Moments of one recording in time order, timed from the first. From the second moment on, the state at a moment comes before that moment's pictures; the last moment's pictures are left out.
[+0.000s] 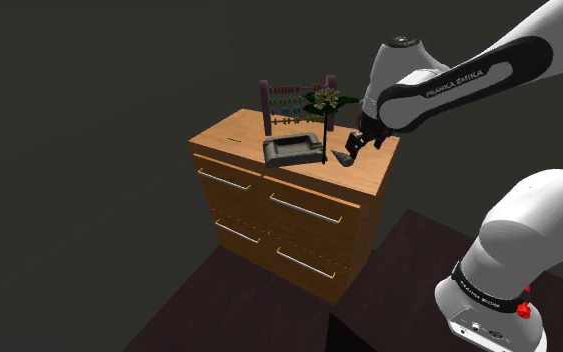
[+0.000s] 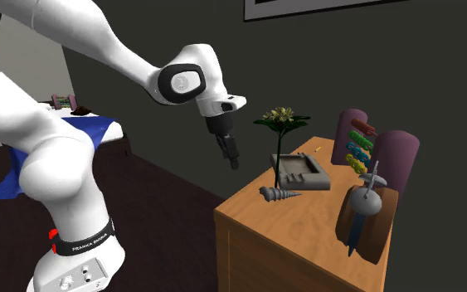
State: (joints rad) arm -0.20 -0.55 -0.06 -2.74 -0.23 2.41 0.26
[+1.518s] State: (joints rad) arm -0.36 -0.17 -0.05 -2.69 -0.42 2.87 0.43
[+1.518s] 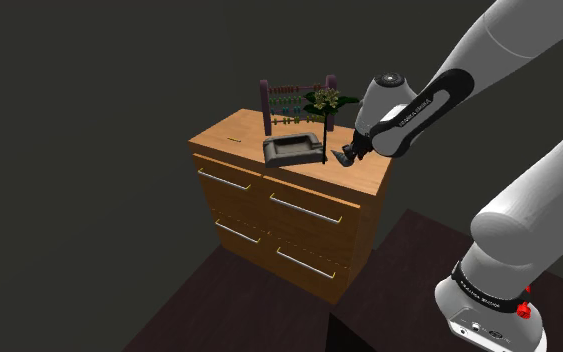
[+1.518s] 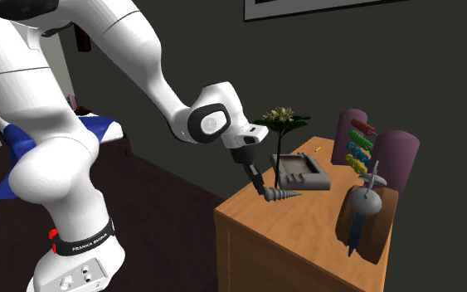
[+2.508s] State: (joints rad) arm -0.25 0.04 -0.14 -2.36 -0.05 2.62 -0.03
